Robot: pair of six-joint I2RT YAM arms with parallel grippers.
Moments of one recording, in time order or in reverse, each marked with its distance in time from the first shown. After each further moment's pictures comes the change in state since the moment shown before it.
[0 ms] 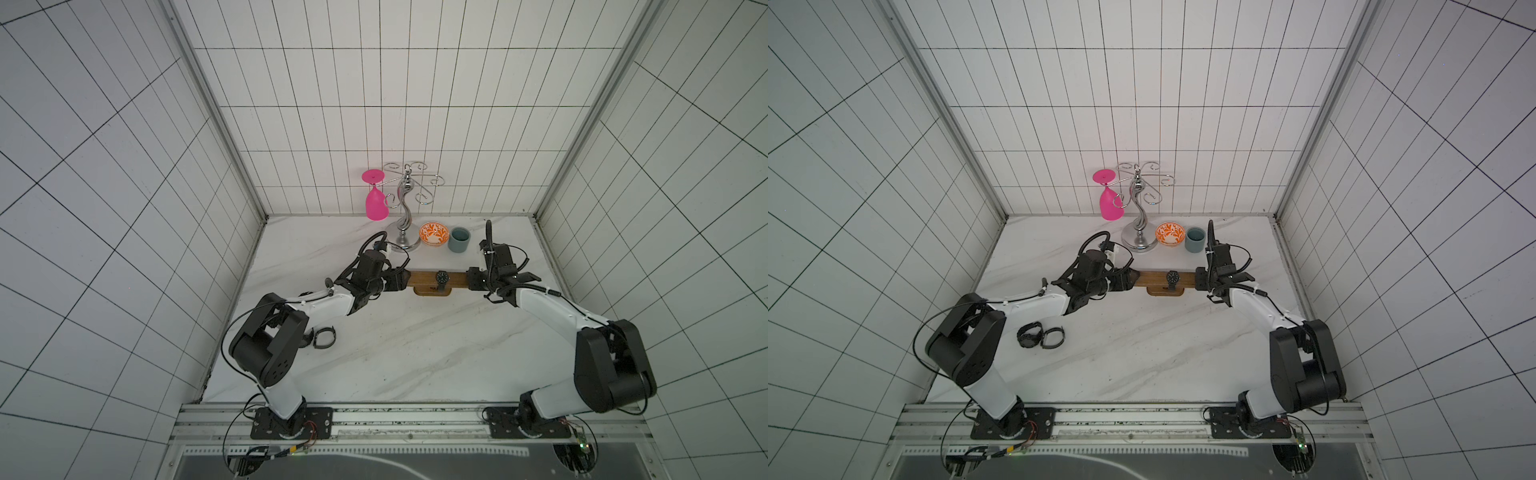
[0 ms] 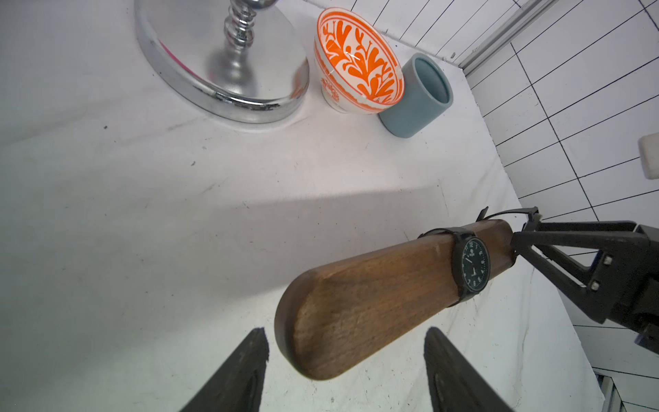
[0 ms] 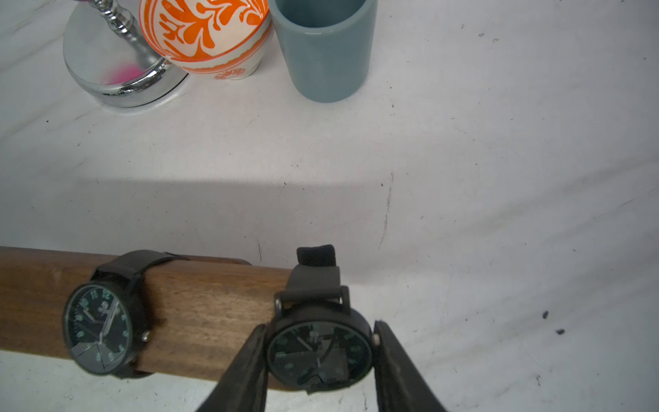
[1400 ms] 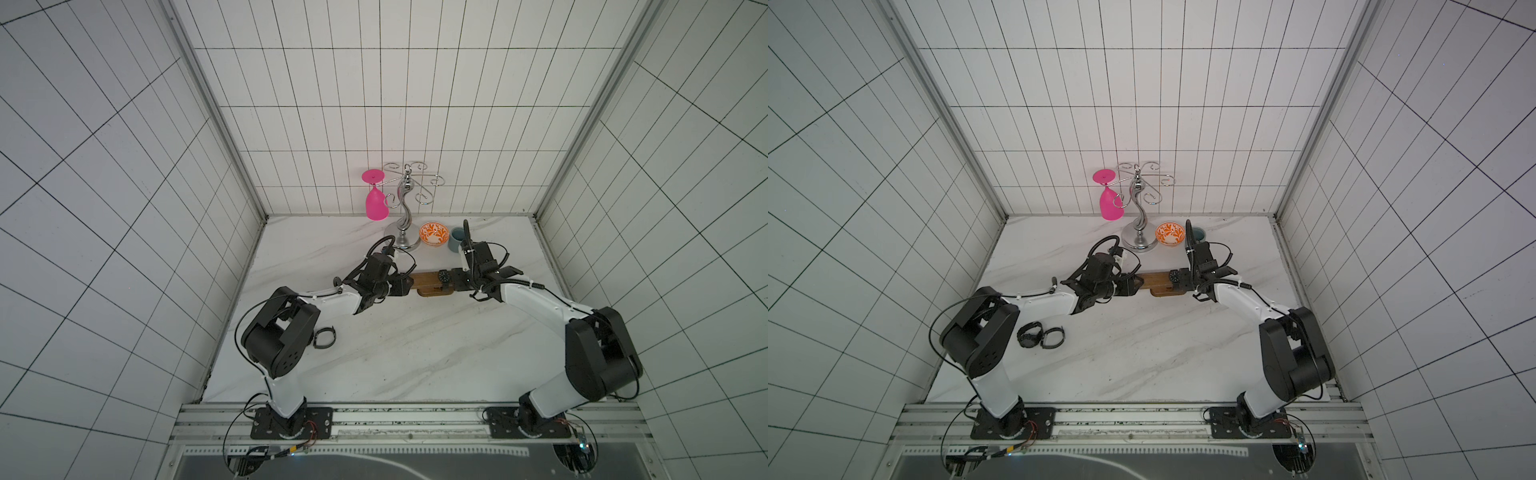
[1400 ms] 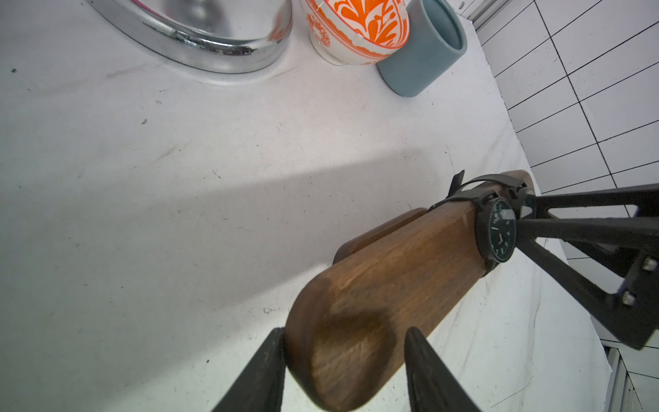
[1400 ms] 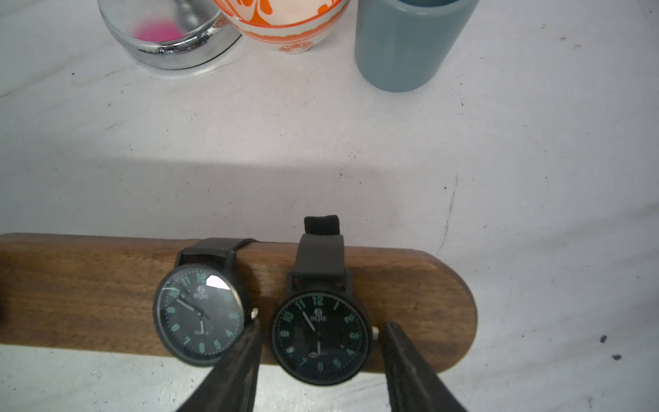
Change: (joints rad) left arm -0.030 0.070 0.019 -0.018 0.029 0.011; right arm 0.124 0.078 0.091 -0.064 0.044 0.013
